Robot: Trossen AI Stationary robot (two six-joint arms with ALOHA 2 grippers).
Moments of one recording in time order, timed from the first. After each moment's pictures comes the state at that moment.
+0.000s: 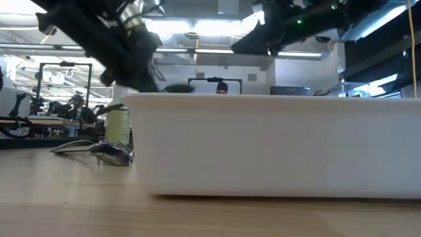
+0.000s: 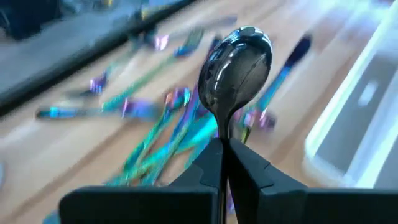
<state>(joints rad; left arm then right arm) -0.14 1.26 0.59 -0.01 -0.74 -0.50 -0.08 1.35 0.71 0.43 0.18 -0.11</state>
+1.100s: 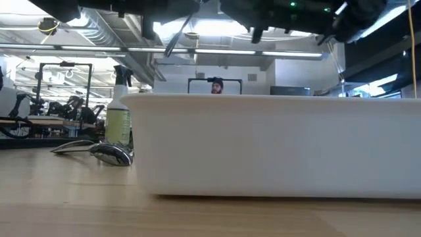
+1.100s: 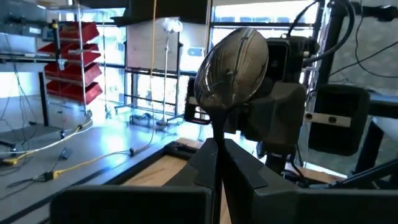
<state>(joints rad) -0.15 1.30 0.60 0.90 -0.59 0.02 -0.08 1.50 0.71 0.99 -0.05 0.06</state>
